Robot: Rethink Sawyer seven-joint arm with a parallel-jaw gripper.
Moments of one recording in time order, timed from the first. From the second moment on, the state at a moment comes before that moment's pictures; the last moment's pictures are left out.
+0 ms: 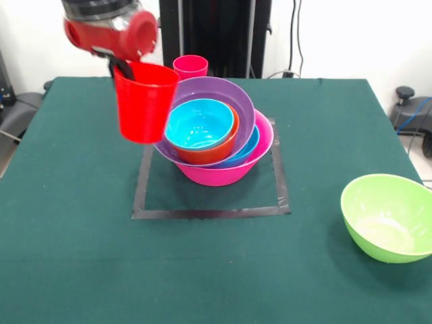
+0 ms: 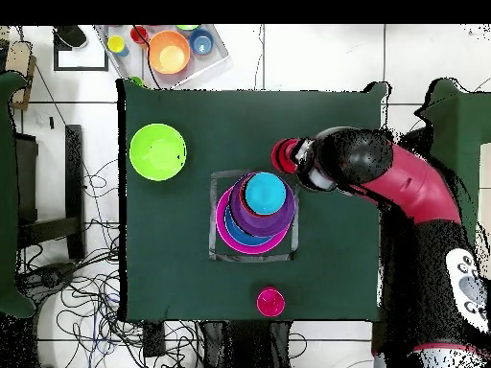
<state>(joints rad) -0.54 -0.69 0.13 1.46 0.05 0.85 1.86</state>
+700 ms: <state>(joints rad) -0.52 -0.74 0.17 1.58 0.04 0.85 1.86</state>
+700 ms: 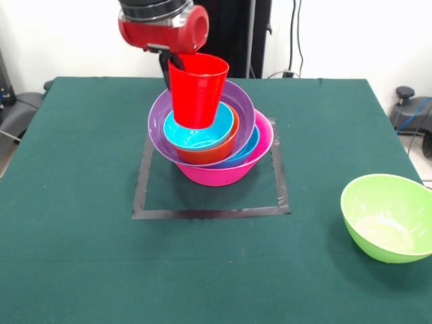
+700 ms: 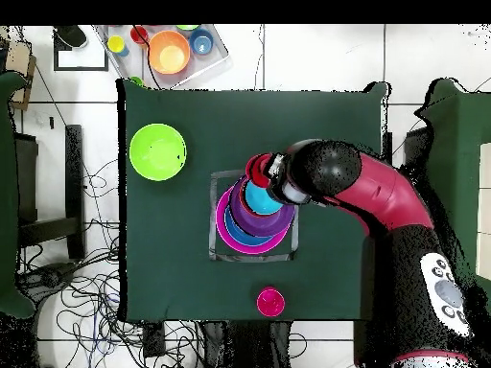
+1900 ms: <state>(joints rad) -0.49 -0.76 0.18 1.71 -0.04 0.80 1.86</state>
